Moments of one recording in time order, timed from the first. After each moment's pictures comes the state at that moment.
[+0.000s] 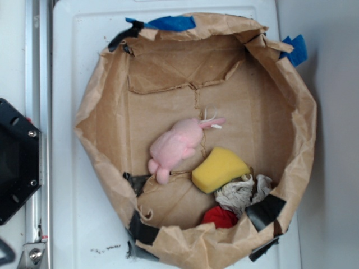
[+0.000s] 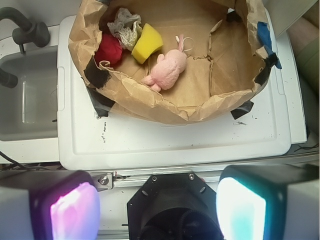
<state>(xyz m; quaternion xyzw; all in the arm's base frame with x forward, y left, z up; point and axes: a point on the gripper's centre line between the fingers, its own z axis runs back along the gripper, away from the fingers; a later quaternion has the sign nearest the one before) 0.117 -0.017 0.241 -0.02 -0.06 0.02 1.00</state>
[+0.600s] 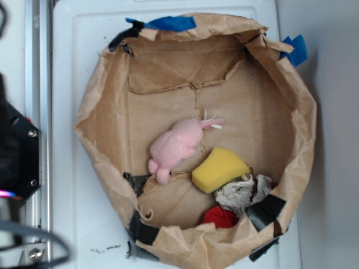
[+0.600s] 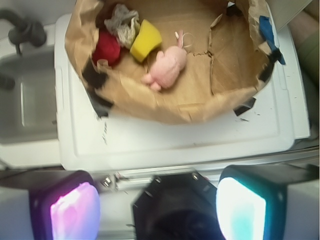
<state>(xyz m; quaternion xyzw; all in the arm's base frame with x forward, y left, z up) 0.154 -0.026 0.235 -0.03 -0.02 0.06 1.00</state>
